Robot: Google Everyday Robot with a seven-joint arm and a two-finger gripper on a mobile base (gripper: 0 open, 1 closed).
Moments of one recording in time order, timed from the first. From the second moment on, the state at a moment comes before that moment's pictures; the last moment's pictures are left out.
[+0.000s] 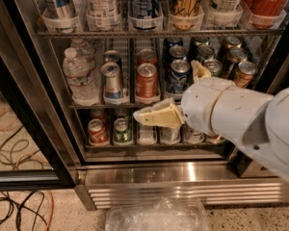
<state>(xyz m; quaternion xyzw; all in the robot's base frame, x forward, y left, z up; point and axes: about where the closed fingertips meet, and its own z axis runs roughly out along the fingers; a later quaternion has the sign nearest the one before) 0.483 -0.053 0.934 -0.36 0.73 0.10 0.57</state>
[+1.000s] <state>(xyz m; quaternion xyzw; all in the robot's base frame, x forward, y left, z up) 0.517 -0.170 0.895 -0.19 0.74 0.00 0.64</state>
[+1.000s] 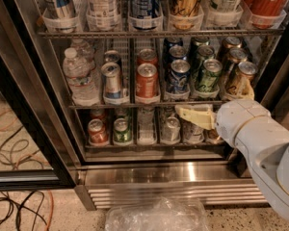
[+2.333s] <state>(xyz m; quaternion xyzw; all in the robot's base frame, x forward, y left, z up) 0.526 -0.181 0.905 -0.13 0.71 -0.03 0.69</state>
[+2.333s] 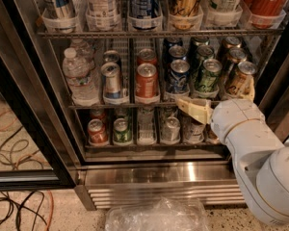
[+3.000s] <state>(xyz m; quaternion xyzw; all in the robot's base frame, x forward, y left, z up) 0.530 -0.180 0.907 -0.10 0.70 -0.02 0.71</state>
